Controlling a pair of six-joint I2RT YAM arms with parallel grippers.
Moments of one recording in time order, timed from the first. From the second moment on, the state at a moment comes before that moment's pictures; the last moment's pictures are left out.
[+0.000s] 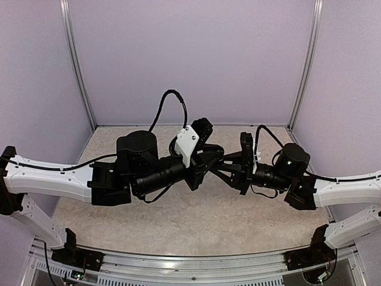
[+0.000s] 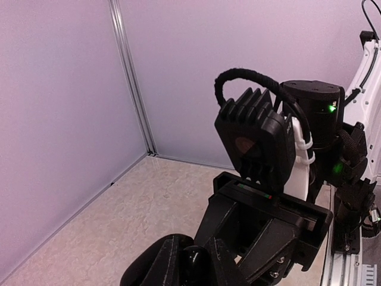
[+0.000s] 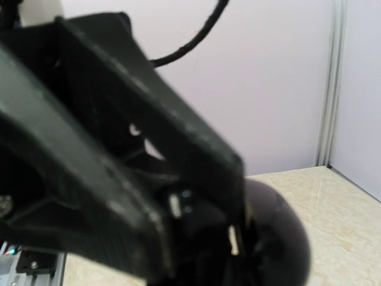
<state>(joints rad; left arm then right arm) -1.30 1.47 1.11 0.34 -0.26 0.16 0.93 1.19 0.58 0.74 -0.40 0.03</state>
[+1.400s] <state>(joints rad) -1.34 1.40 1.12 0.25 -0.30 0.25 0.93 1.18 0.58 0.73 -0.39 0.00</state>
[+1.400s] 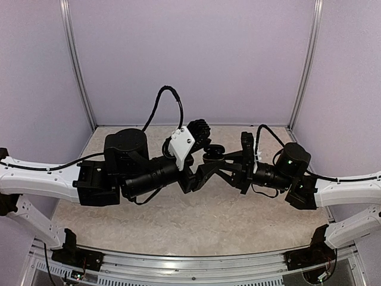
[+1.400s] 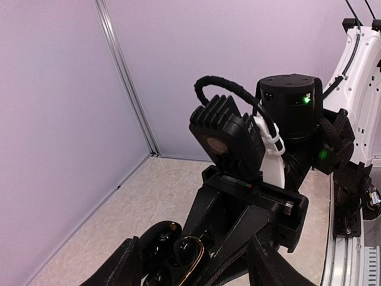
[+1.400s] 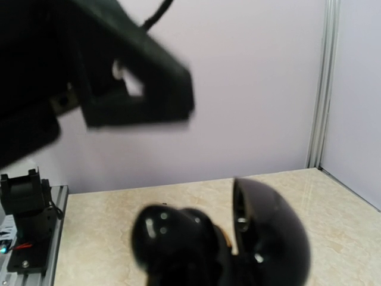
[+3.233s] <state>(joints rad) -1.17 1.39 1.10 0.18 -0.09 -0.02 0.93 1.19 0.58 0.71 -0.49 -0.01</state>
